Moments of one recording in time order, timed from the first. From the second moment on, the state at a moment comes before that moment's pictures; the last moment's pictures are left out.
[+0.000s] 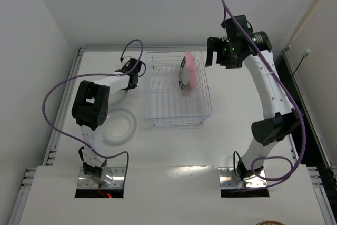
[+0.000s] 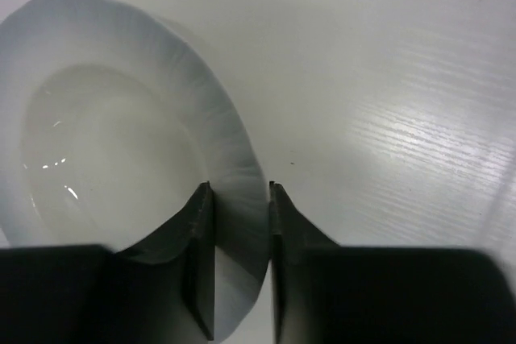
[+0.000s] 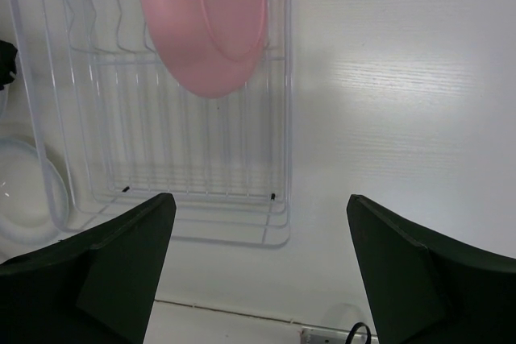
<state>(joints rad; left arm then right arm) -0.28 2.01 1.37 -0.34 -0.54 -0.41 0.26 1.75 2.07 -1.22 0.02 0.29</state>
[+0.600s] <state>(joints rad) -0.26 1.79 1.46 -0.42 -0.47 -0.46 0.25 1.84 2.02 -1.14 -0.08 0.27</state>
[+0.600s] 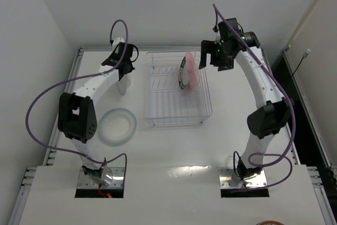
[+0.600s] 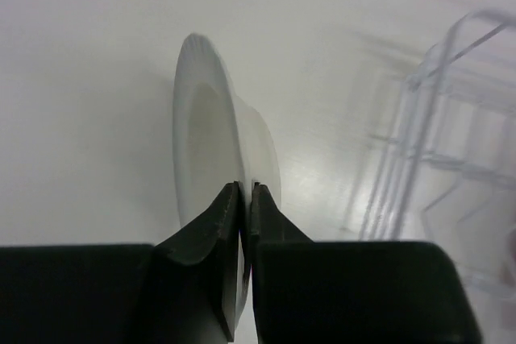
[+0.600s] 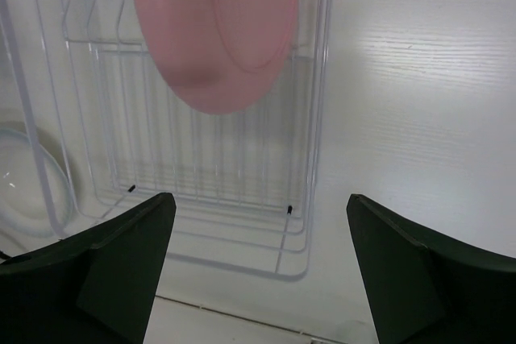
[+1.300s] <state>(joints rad) -0.26 1.54 1.50 -0.49 -0.42 -0.48 0.40 2.10 2.22 -1.11 0.04 0.27</state>
